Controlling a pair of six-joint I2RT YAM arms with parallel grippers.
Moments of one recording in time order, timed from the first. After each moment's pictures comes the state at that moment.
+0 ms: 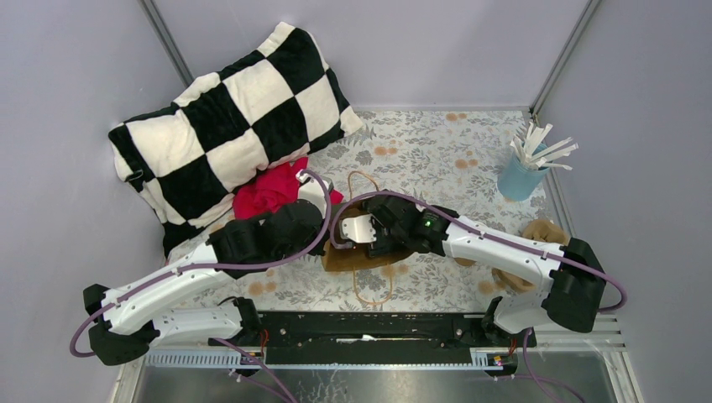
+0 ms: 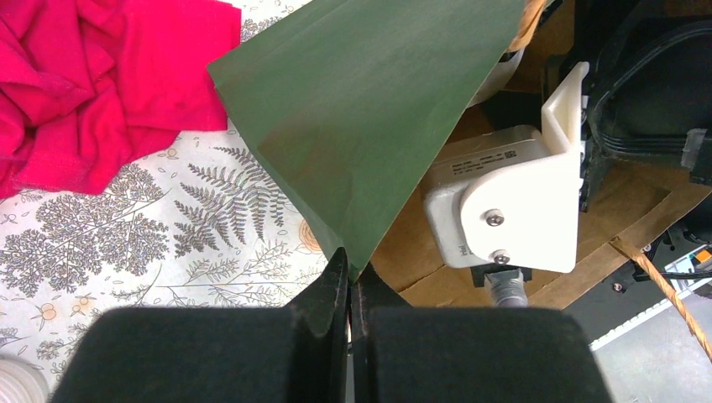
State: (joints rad) left arm -1.08 0.98 1.09 -0.86 -0.38 -0.55; right arm 1.01 1.40 1.07 -0.58 0.22 -0.88
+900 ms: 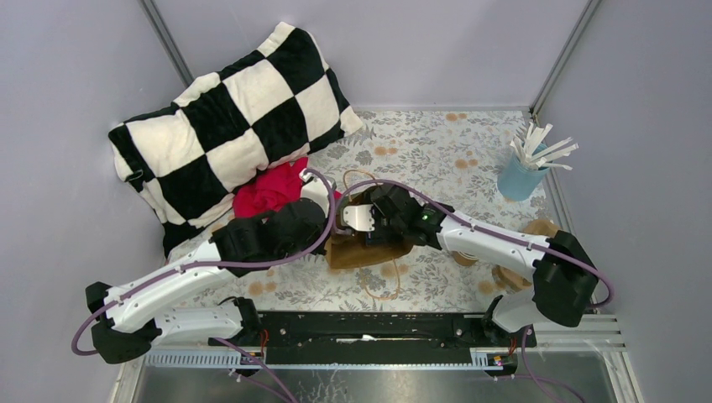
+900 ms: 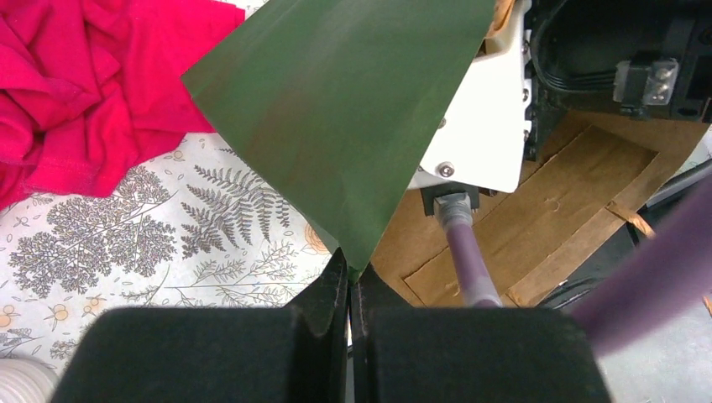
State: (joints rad) left arm -1.08 1.00 1.11 -0.87 -0.38 -0.54; right arm 0.92 1.45 1.02 -0.41 0.16 -0.87
